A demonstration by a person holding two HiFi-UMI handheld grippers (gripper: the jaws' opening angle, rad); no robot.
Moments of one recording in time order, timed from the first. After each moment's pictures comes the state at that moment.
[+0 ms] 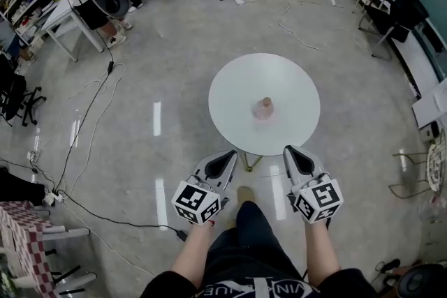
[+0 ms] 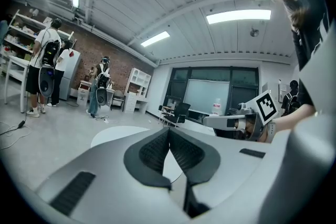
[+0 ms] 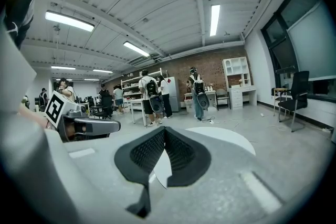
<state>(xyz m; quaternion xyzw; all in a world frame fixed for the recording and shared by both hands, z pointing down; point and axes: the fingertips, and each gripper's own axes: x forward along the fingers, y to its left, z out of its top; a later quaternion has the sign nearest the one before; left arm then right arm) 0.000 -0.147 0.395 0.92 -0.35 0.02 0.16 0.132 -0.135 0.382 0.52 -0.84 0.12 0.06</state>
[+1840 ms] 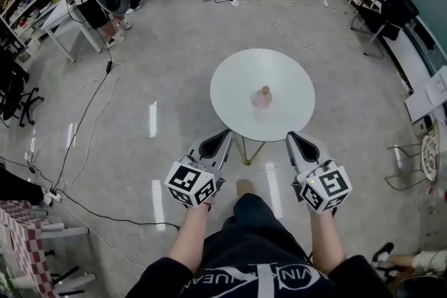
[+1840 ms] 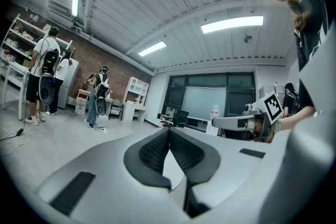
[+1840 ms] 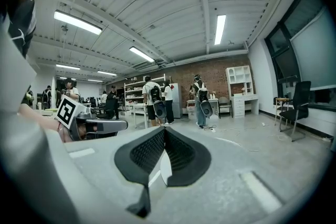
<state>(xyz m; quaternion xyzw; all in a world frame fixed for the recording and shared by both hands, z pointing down) -0.031 -0.129 0.343 0.93 -0.35 -0.02 0.12 0.110 -0.090 0.324 0.52 -0.85 0.08 0.05</state>
